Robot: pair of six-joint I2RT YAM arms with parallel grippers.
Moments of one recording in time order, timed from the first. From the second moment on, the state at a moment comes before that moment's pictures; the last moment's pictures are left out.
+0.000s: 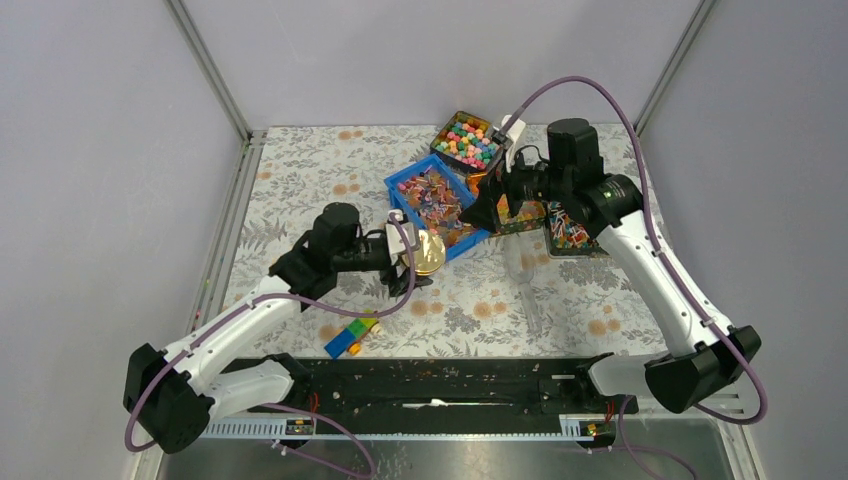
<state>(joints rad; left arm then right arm) -0.66 1.06 0.81 -0.13 0.66 0.39 0.44 1.33 1.47 -0.66 -0.65 -0.09</state>
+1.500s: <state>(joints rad) -0.62 1.05 0.90 -0.26 0.84 0.47 0.78 1.44 1.59 -0.84 -0.79 -0.78</state>
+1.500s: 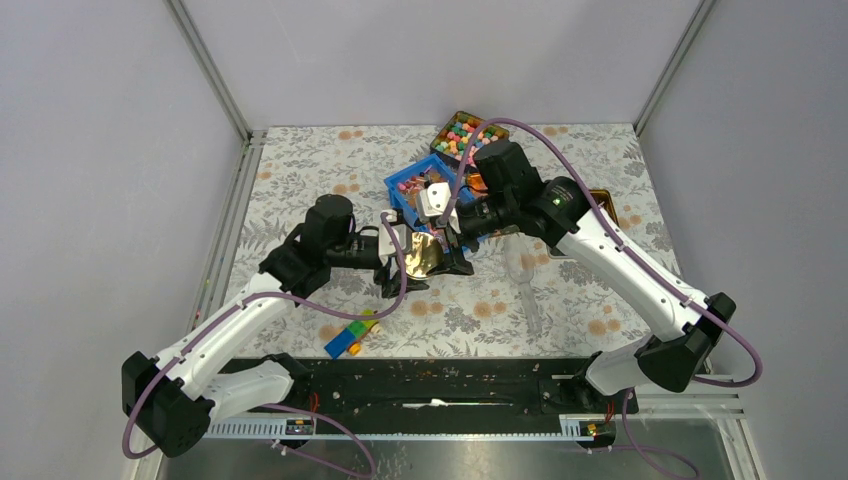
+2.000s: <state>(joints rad) -0.62 1.05 0.93 -0.28 0.85 0.48 0.78 1.46 1.59 -0.88 -0.81 -0.78</state>
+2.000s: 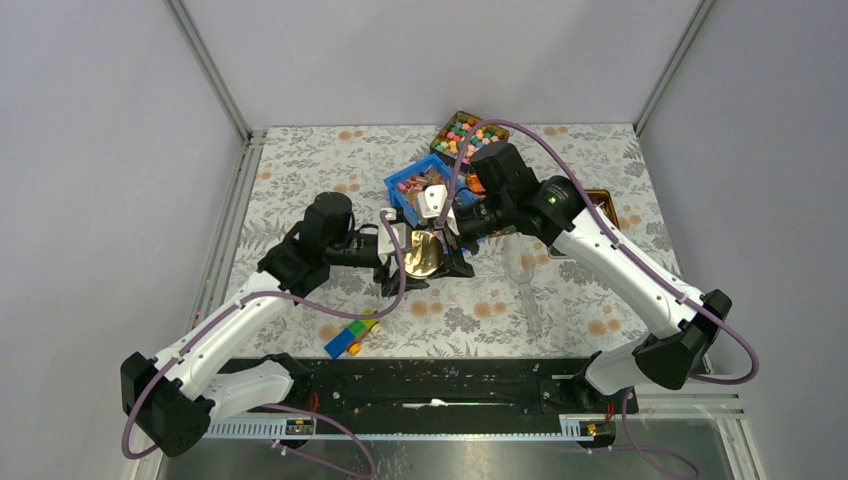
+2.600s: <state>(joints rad) -0.62 1.05 0.93 -0.28 0.84 0.44 0.78 1.46 1.60 -0.87 -0.78 -0.76</state>
